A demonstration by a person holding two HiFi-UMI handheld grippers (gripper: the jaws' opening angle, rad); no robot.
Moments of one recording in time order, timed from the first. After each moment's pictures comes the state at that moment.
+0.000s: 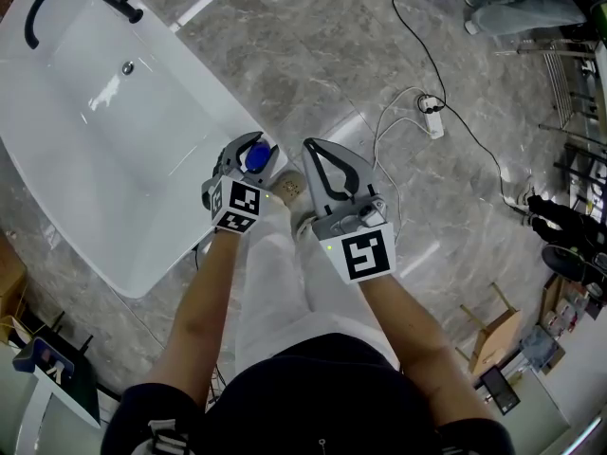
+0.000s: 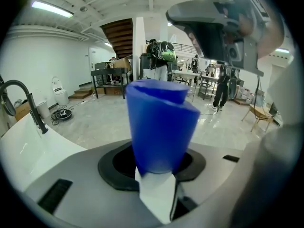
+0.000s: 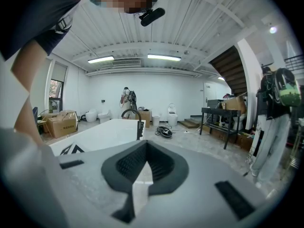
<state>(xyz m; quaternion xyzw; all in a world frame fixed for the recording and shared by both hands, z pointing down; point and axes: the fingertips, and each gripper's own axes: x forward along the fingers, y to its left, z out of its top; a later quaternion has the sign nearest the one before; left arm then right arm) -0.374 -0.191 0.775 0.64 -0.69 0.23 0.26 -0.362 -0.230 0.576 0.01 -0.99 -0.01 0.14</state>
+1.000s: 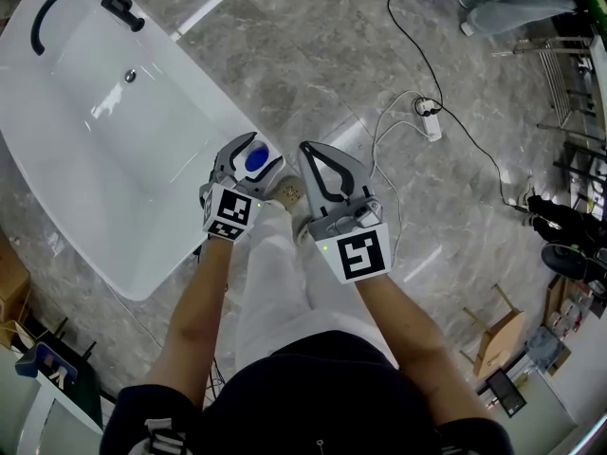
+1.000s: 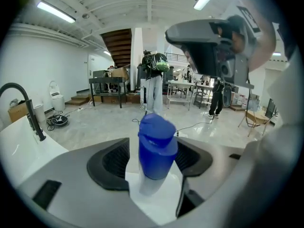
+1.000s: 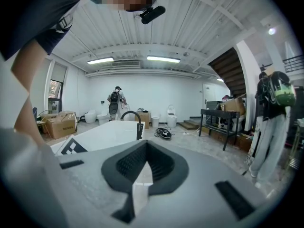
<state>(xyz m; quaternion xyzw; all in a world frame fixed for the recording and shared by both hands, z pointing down) -0.367 -0.191 0.738 0.67 -0.69 0.18 0.22 -0.354 -0.227 0.562 0.02 -0.99 -0.01 0.12</state>
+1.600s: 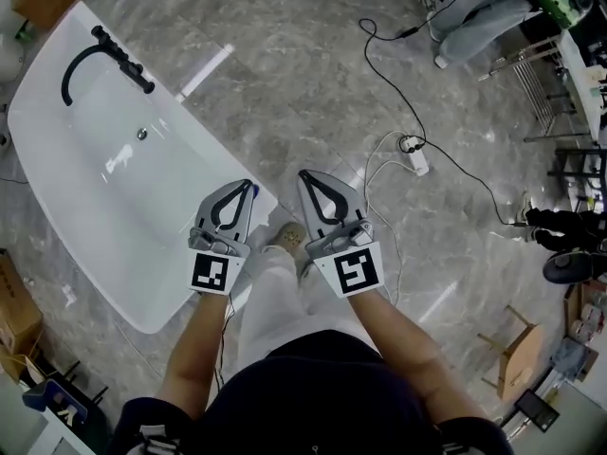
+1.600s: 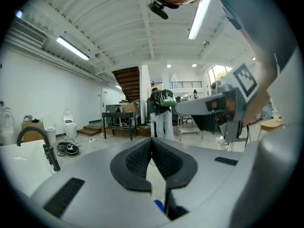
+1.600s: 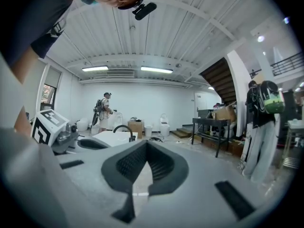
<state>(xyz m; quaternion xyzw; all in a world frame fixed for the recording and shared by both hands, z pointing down) -0.375 -0.184 0.536 0.64 -0.77 0.06 0.05 -0.328 -0.246 0.485 0.06 -1.00 -0.02 0.07</state>
